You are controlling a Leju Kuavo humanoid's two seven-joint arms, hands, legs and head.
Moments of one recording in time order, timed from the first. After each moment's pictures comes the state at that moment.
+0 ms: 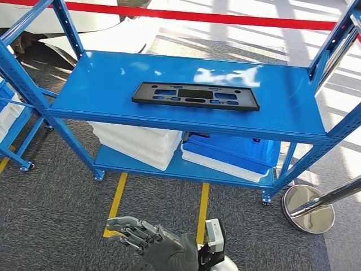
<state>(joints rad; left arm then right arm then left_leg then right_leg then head) -0.07 -0.09 -0.45 -0.18 -0.45 0.27 0.14 -0.23 0.05 0.89 -1.44 -0.47 0.66 -0.45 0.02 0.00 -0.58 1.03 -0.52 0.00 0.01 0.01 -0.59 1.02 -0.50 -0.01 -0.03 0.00</state>
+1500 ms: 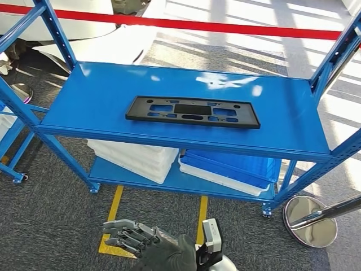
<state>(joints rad) -0.06 -0.09 -0.42 -0.17 -0.45 0.27 0.13 -0.25 0.05 0.91 -1.44 -0.49 0.67 -0.45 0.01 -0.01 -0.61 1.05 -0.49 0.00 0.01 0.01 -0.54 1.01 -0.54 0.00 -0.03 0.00</state>
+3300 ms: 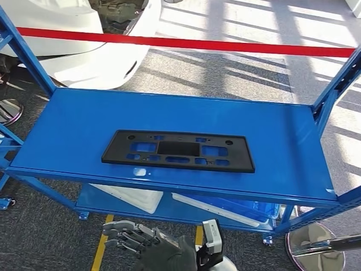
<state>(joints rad) -0.06 -0.10 -0.42 -0.17 -0.45 0.27 0.13 -0.26 0.05 0.92 -1.44 -0.49 0.68 -0.45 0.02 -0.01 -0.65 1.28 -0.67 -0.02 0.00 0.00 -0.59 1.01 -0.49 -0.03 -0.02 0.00</state>
